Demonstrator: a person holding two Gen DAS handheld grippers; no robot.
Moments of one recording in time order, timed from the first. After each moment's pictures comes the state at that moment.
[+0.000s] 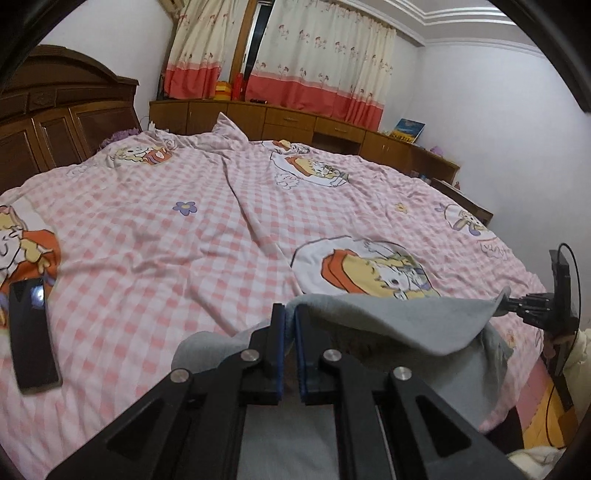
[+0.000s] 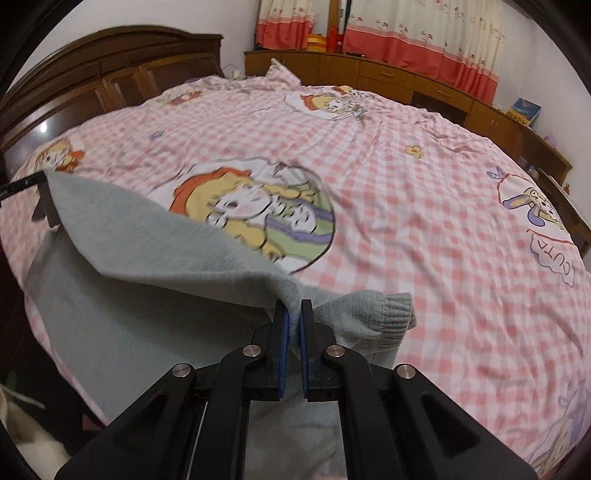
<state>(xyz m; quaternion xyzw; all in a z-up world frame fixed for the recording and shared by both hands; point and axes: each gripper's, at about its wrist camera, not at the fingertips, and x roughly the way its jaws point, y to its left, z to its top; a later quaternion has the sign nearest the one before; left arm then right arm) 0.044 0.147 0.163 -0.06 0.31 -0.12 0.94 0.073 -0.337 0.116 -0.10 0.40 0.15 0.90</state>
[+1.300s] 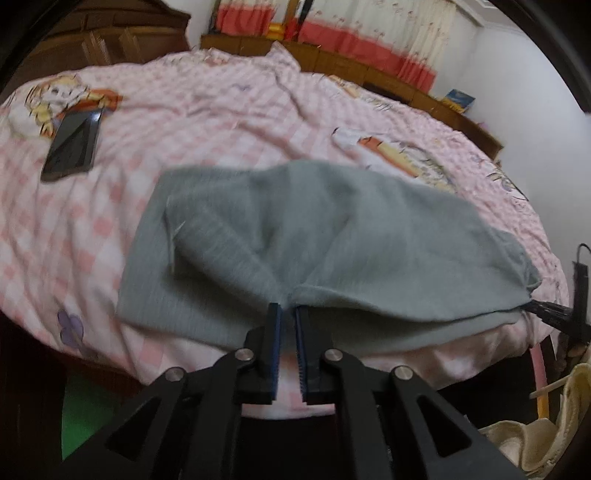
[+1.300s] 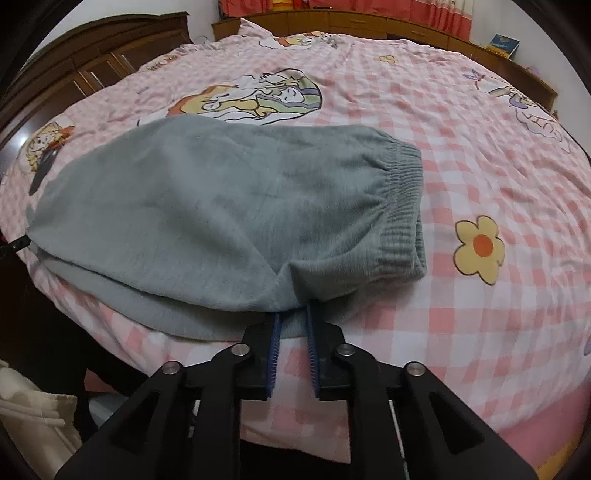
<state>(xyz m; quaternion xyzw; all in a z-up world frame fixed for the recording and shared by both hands) -0.081 0.148 0.042 -0.10 0.42 -0.03 0.90 -0.026 -0.367 0.029 -0.03 0.48 0.11 0.87</state>
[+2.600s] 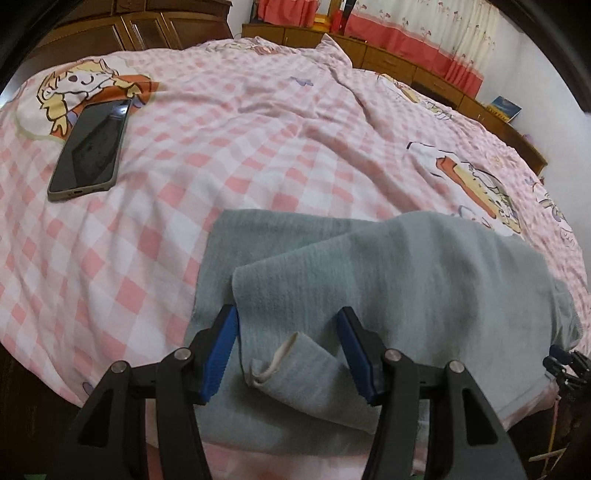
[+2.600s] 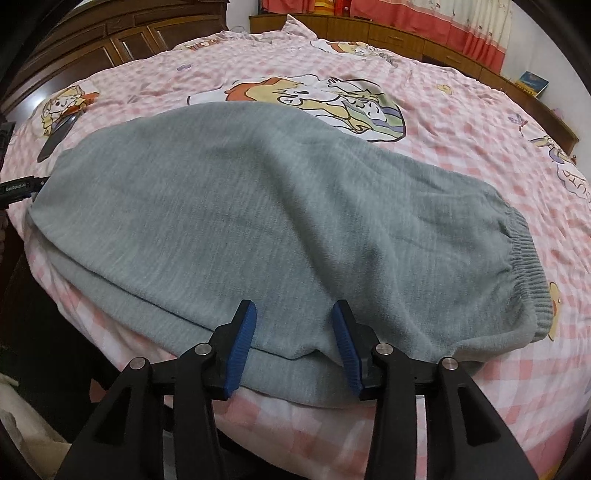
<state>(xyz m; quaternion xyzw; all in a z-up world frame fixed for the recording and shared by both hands) -0.004 0.192 0.037 -0.10 0.44 0.05 0.89 -0.017 -0.268 0.021 -0.09 0.46 0.15 0.87</state>
